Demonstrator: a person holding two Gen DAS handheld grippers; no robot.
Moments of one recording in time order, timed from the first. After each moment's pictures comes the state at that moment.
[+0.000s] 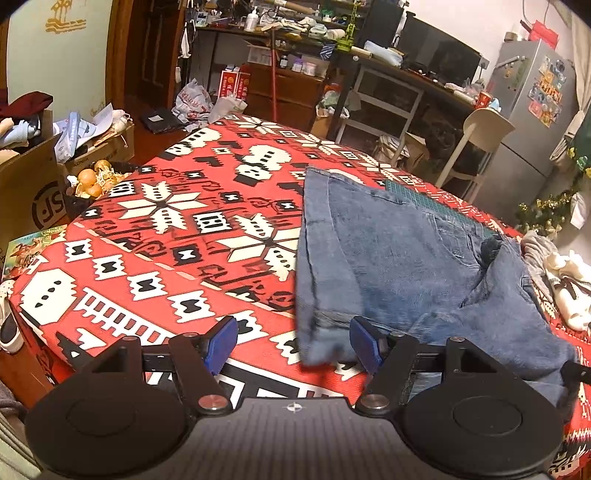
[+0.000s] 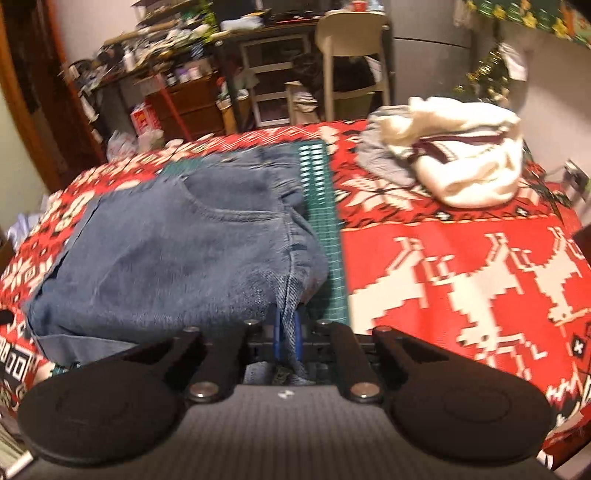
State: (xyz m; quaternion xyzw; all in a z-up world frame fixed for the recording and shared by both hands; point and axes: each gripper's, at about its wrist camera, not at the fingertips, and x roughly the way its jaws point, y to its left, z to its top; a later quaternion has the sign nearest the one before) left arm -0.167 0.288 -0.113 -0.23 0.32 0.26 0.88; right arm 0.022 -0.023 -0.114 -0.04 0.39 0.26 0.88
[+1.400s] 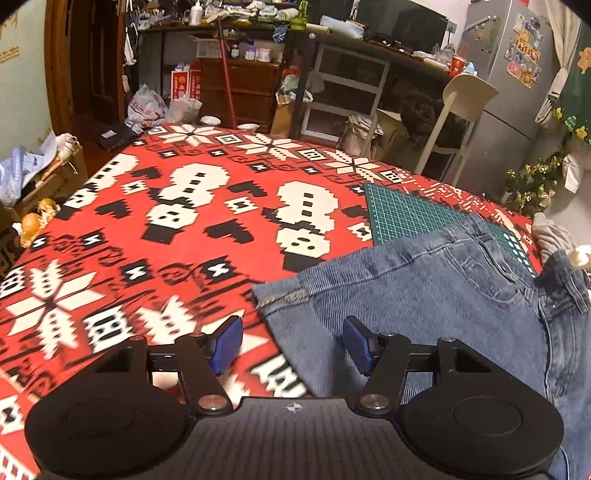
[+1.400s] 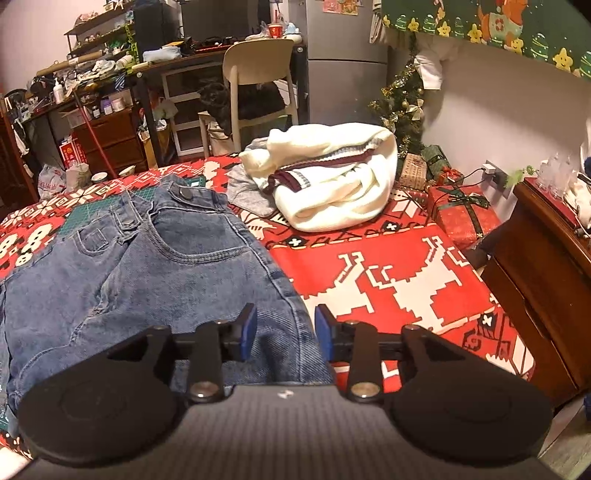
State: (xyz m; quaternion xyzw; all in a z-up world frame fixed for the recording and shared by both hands) left arm -0.027 0.337 -0.134 -0.18 0.36 0.21 0.89; right arm 0.047 -0.112 -0.094 -0.03 0.36 0.14 0.92
